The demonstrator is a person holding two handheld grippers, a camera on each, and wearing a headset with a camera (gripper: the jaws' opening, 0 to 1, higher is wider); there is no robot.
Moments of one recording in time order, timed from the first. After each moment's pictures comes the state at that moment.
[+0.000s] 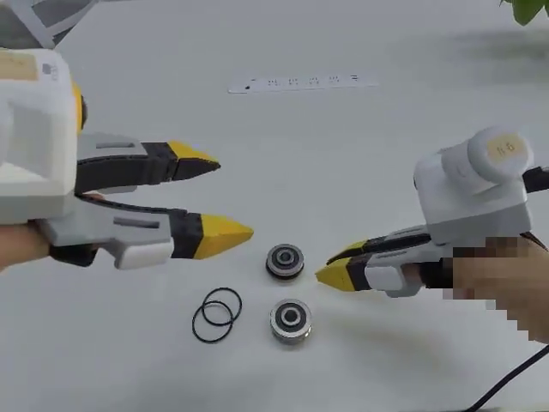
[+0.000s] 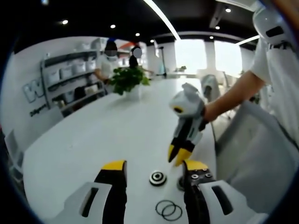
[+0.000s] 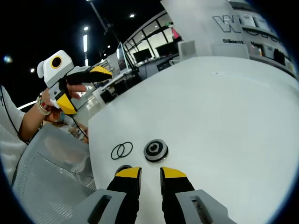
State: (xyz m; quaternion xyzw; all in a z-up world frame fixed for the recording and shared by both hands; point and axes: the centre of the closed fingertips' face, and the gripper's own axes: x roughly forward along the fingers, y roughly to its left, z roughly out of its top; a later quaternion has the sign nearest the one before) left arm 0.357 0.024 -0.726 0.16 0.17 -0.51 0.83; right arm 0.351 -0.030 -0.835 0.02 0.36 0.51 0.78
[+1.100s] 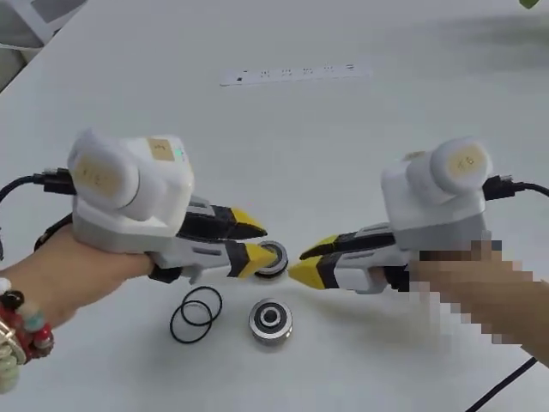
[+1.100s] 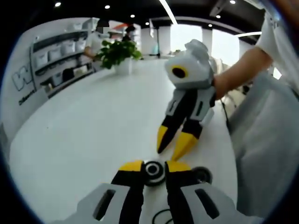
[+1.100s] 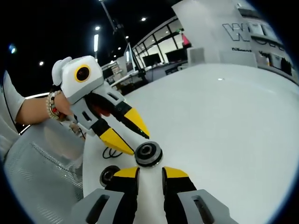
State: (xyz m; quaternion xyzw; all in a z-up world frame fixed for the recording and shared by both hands) left arm 0.377 -0.011 -0.834 0.18 0.26 -0.53 0.79; right arm 0.367 -0.023 -0.857 0.00 0.32 0.54 0.77
